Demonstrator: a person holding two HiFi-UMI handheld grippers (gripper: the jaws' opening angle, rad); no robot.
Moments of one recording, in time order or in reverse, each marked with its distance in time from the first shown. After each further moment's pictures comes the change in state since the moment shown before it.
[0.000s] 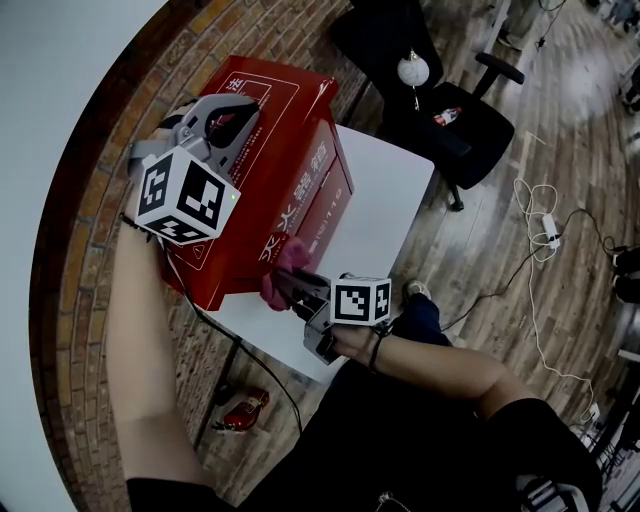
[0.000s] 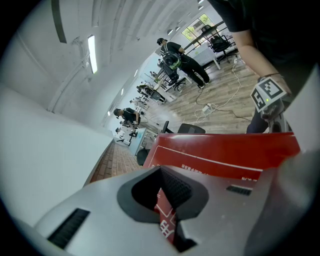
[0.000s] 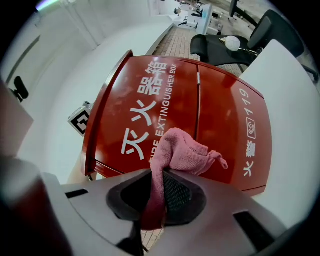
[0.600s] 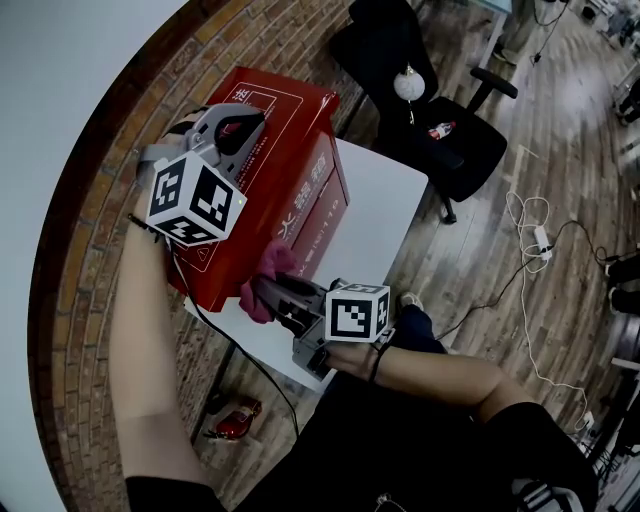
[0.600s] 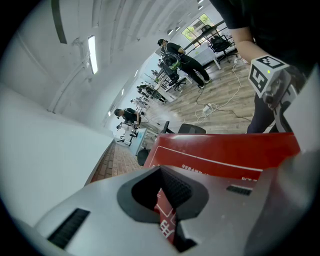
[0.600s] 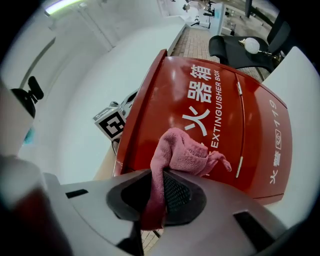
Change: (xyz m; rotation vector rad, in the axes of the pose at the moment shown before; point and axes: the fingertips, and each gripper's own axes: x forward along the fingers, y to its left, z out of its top) left arm 0.000 0.000 0.000 0.000 -0.003 0.007; right arm 0.001 0.087 0.016 -0.078 -0.019 0.154
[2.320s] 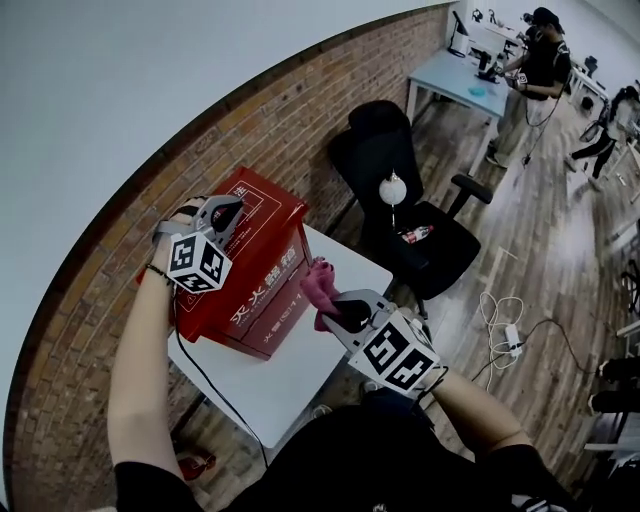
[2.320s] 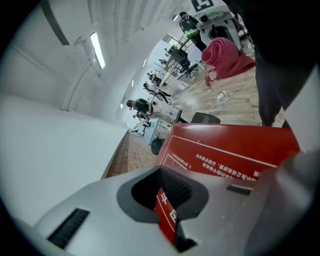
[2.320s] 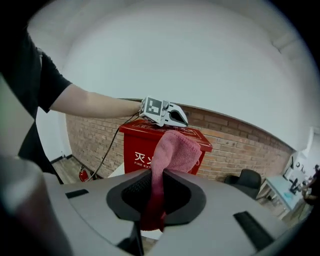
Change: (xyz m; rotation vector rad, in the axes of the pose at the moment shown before) left arm -0.005 0.020 -0.015 -0.027 0.131 0.170; right arm -0.150 0.065 0.134 -1.392 0.616 -0.377
